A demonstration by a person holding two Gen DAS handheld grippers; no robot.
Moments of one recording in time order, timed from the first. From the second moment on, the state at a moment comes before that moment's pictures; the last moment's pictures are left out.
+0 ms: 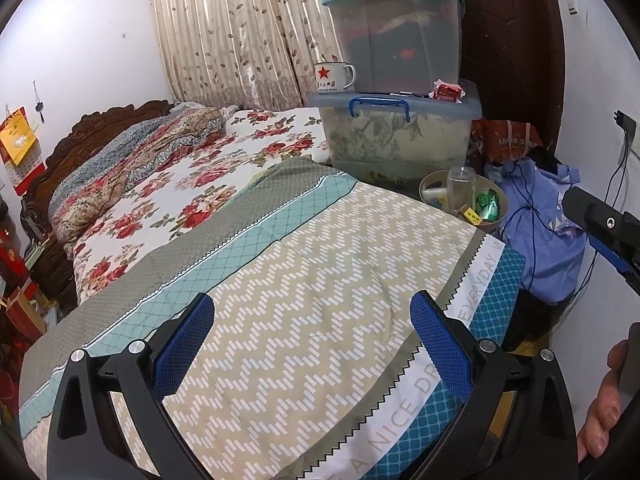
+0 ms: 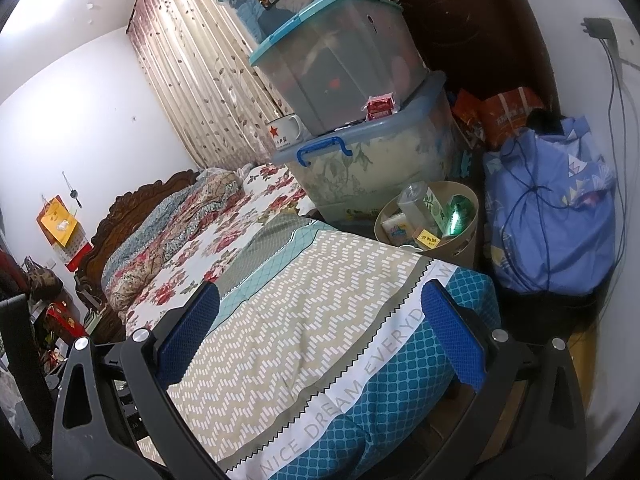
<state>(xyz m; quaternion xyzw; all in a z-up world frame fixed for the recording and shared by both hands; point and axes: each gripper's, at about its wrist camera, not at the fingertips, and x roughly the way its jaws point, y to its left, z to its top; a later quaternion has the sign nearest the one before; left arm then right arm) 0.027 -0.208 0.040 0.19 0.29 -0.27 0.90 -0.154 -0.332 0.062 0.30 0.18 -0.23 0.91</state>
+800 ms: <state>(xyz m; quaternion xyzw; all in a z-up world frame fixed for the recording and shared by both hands) 0.030 -0.209 0.031 0.20 0.31 -0.28 0.89 -0.153 -0.330 0.060 0.30 0.18 -0.23 0.91</state>
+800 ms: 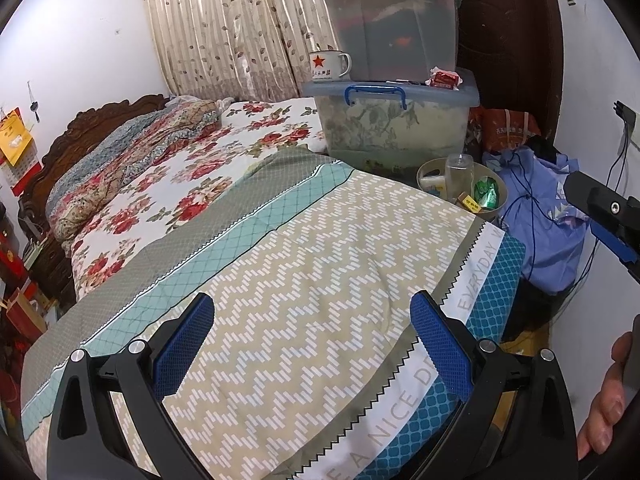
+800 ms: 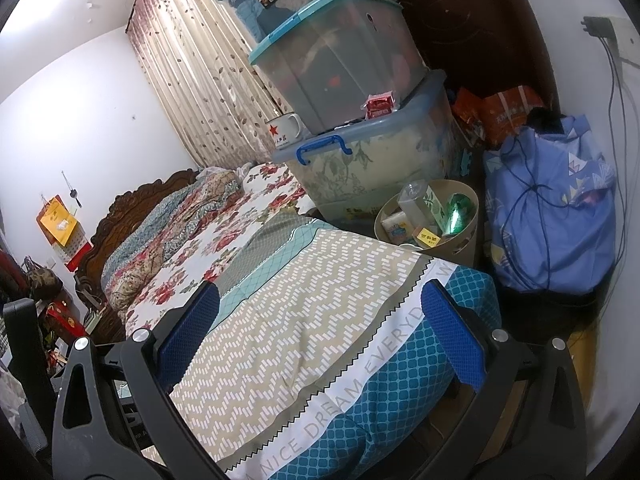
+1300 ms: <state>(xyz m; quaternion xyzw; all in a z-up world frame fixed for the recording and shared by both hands) 0.029 -0.208 0.032 0.20 0.31 -0.28 0.89 -0.153 -0.327 0.059 0.30 0.18 -0.23 0.91</state>
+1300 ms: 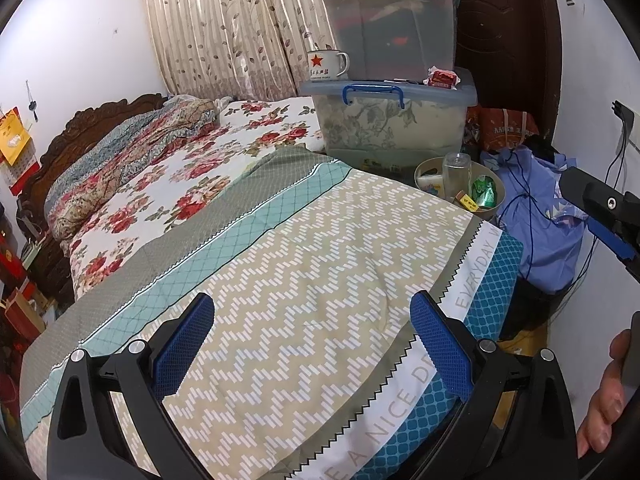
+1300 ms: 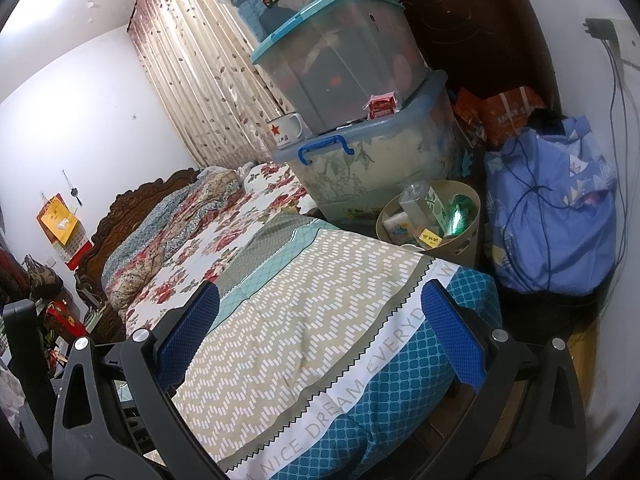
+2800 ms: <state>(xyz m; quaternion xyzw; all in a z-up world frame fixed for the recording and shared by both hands) 0.024 -0.216 0.017 0.22 0.32 -0.29 0.88 -0.149 -0.326 0.060 0.30 0.19 -0.23 0.91</state>
